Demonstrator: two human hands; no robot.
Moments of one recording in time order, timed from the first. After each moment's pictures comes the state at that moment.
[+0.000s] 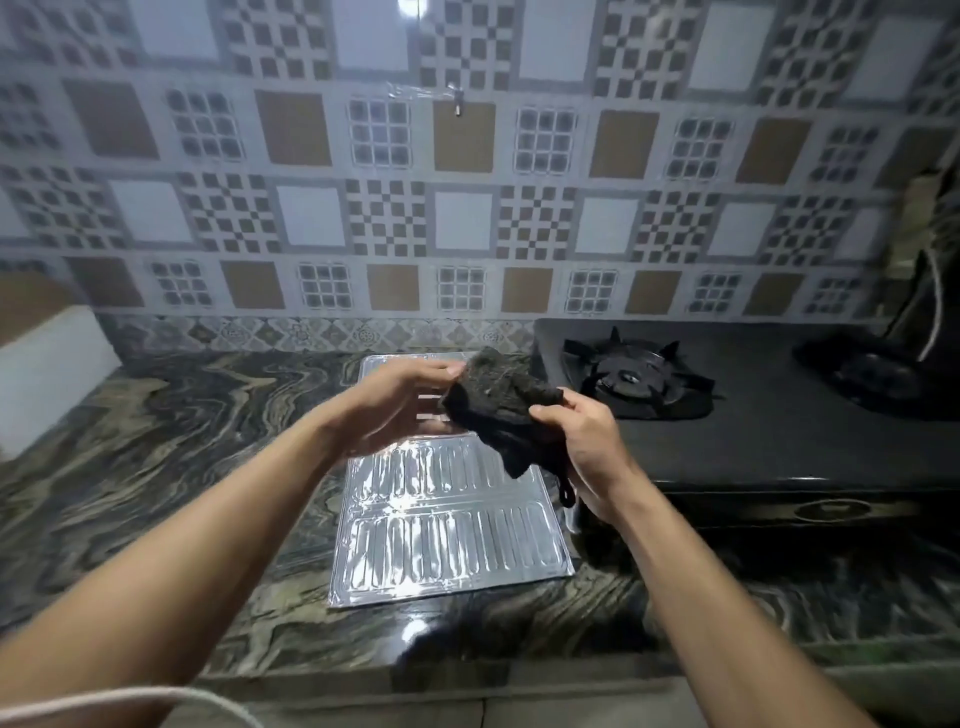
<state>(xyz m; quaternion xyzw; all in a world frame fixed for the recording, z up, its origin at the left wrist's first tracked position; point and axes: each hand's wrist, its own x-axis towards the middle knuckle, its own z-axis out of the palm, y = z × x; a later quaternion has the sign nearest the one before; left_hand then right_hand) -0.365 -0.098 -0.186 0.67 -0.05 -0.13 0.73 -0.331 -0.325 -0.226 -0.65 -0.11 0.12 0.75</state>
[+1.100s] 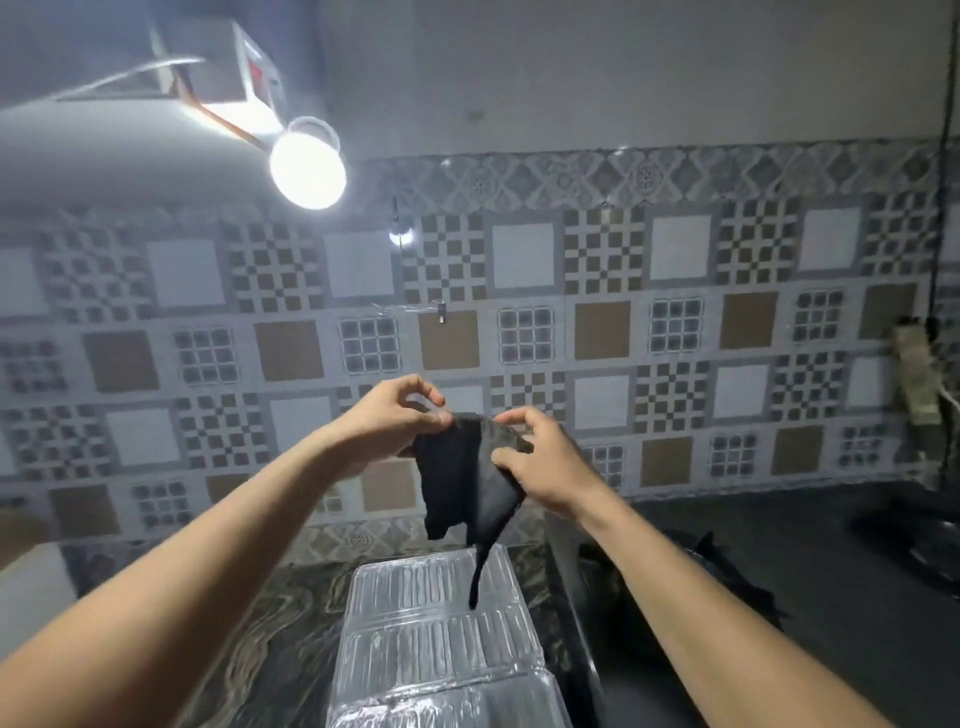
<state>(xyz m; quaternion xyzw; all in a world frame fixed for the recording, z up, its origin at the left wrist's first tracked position) -0.219 -0.068 -0.028 0.84 -0.03 0.08 0.53 -0.184 -0.272 -0.085 -0.78 -0.25 -0.03 0.57</state>
